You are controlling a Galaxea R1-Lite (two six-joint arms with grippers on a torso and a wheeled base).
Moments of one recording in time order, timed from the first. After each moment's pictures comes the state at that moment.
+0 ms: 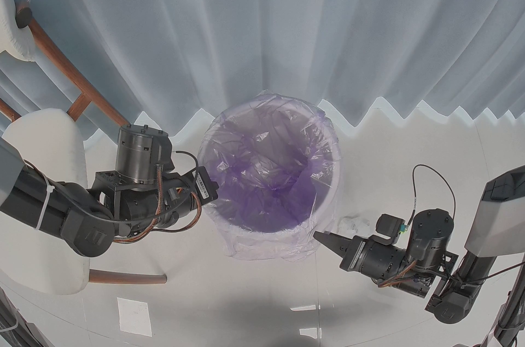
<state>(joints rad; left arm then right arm) -0.51 1.81 -0.82 -0.51 0.03 -0.74 0.67 2.06 -0.27 -1.55 0.11 0.74</state>
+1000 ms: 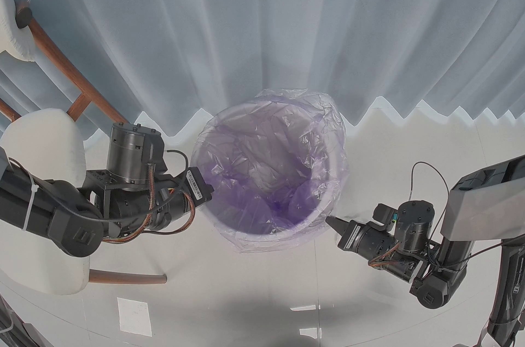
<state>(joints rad) -0.51 1.76 -0.81 -0.44 0.03 -0.79 0.56 2.22 -0.40 -1.55 0.06 0.67</state>
